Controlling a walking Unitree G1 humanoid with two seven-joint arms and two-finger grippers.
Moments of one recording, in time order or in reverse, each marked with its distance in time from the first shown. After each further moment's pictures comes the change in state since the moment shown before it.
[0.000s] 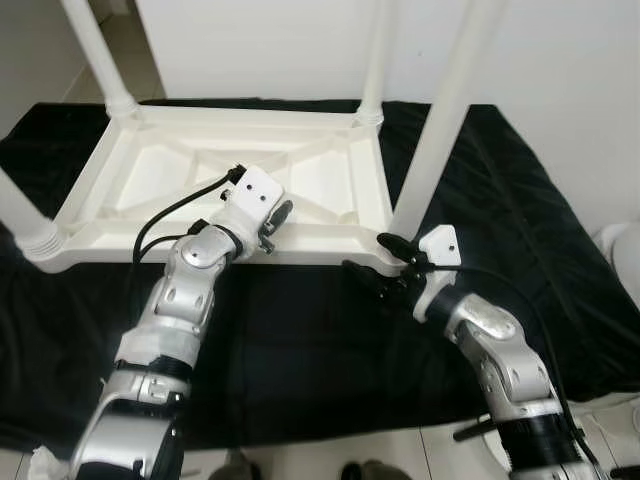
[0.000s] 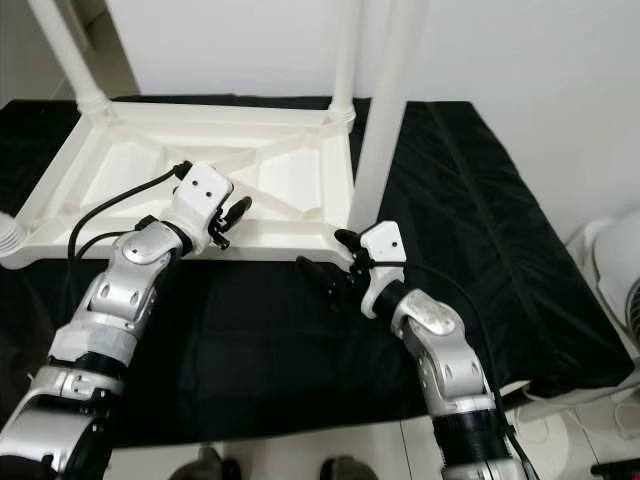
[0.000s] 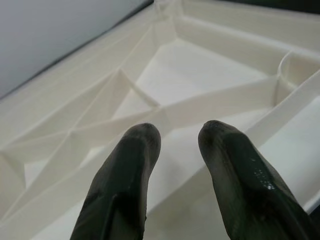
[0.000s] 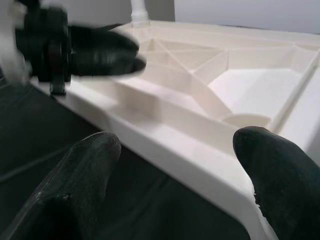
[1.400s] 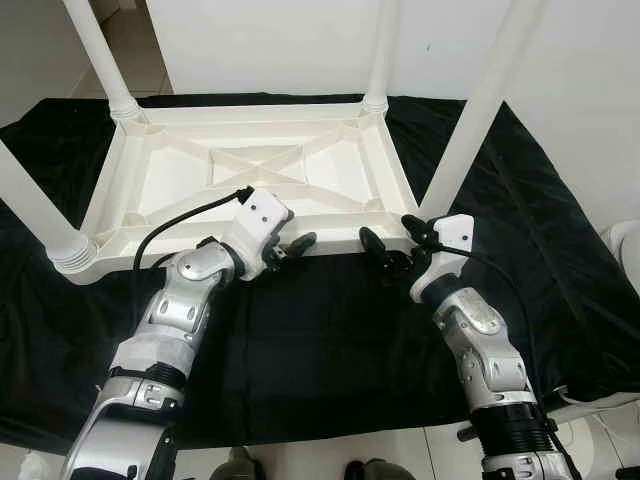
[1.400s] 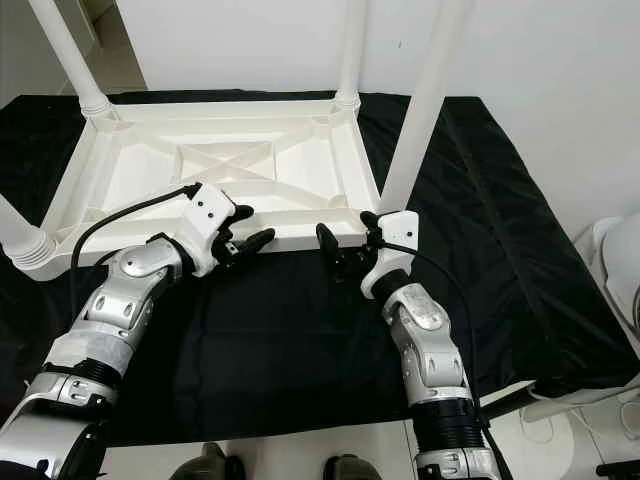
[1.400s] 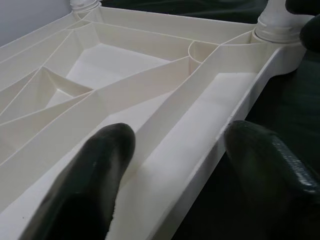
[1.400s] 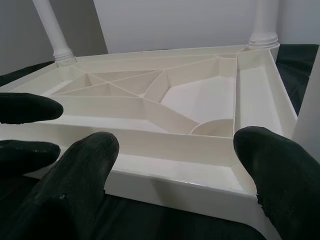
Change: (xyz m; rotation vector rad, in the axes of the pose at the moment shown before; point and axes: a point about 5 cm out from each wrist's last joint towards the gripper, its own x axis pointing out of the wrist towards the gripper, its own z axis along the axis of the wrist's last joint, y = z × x) left arm -0.009 -0.020 -0.008 -0.104 -0.105 -0.266; right arm 0.000 -0.017 -0.005 0.064 -0.106 -0.290
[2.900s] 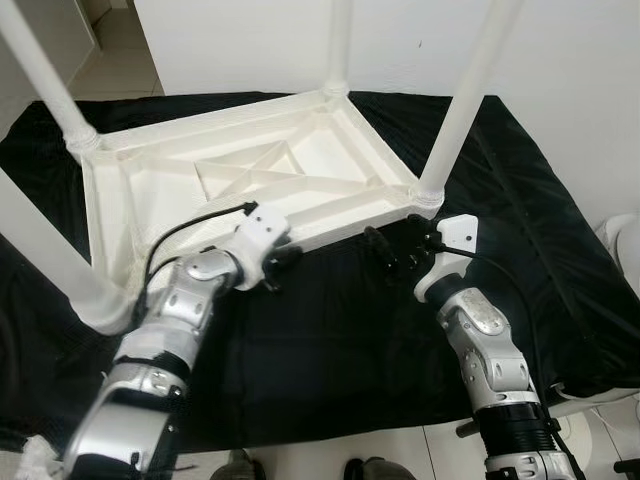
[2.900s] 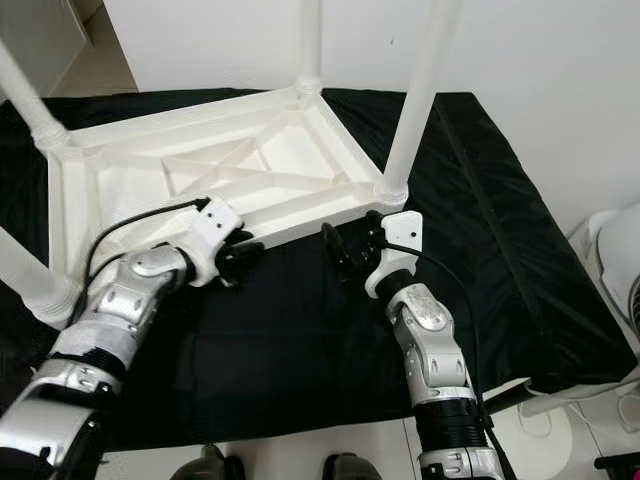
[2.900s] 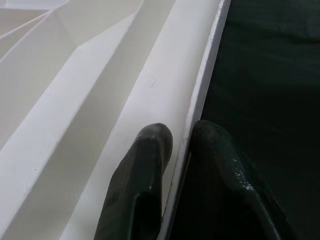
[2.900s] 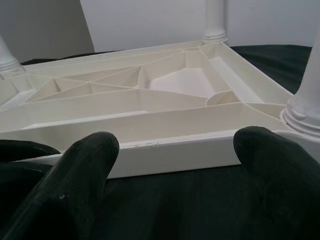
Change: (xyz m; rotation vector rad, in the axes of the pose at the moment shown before) left arm 0.010 -0.008 -0.023 -0.015 0.177 -0.016; right arm -0.001 -0.004 0.000 -0.029 0.002 -0.020
